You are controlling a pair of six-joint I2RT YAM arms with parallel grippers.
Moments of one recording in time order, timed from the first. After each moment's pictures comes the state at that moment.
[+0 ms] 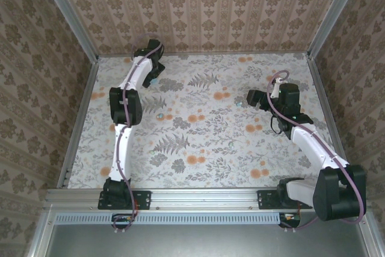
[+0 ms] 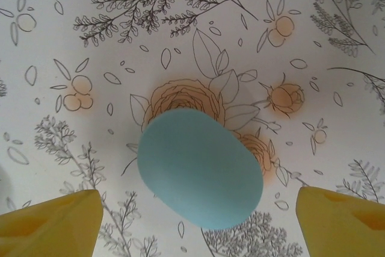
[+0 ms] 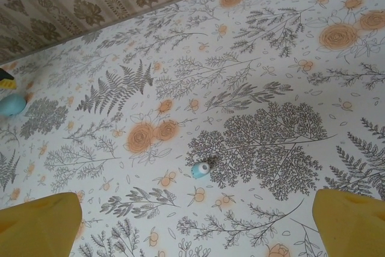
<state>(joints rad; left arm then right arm) -0.25 2.59 2.45 -1.07 -0.26 -1.08 0.05 1.18 0.72 -0.07 -0.15 0.34</state>
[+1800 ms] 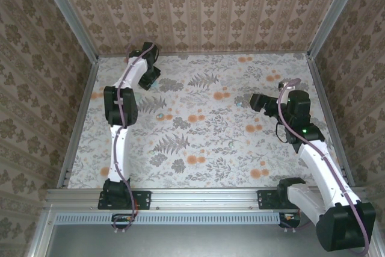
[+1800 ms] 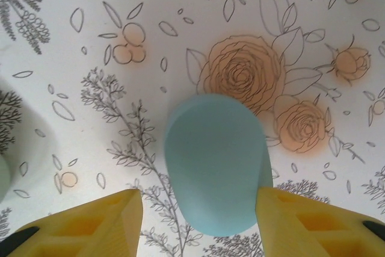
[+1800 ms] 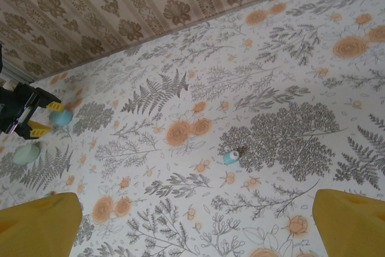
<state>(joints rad) -0.22 2.47 2.25 -1.07 -0.13 -1.11 0.05 0.92 0.69 -0.23 -0.21 0.38</state>
